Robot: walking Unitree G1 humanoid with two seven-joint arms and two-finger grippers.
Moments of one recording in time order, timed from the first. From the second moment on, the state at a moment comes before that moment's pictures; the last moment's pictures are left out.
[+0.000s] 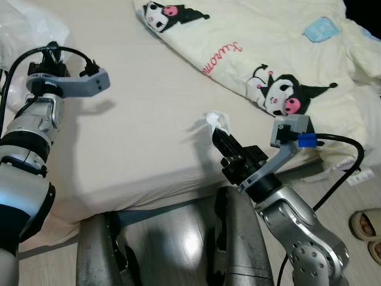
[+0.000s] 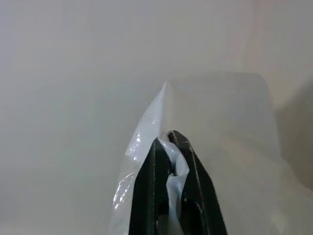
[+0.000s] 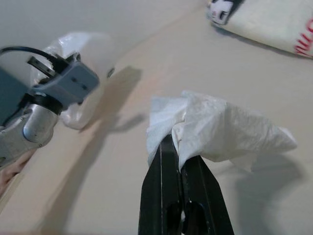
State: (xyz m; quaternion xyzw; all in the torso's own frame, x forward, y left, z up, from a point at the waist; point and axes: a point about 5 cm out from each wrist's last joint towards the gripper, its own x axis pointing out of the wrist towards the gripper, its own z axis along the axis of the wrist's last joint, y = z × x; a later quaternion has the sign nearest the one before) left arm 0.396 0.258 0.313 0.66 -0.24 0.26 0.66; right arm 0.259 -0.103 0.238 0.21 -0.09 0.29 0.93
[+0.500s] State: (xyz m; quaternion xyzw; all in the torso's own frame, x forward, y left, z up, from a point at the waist) left arm 0.380 0.237 0.245 0.10 -0.22 0.20 0.95; right arm 0.311 -0.105 0.221 0.19 -0.10 0.30 0.93
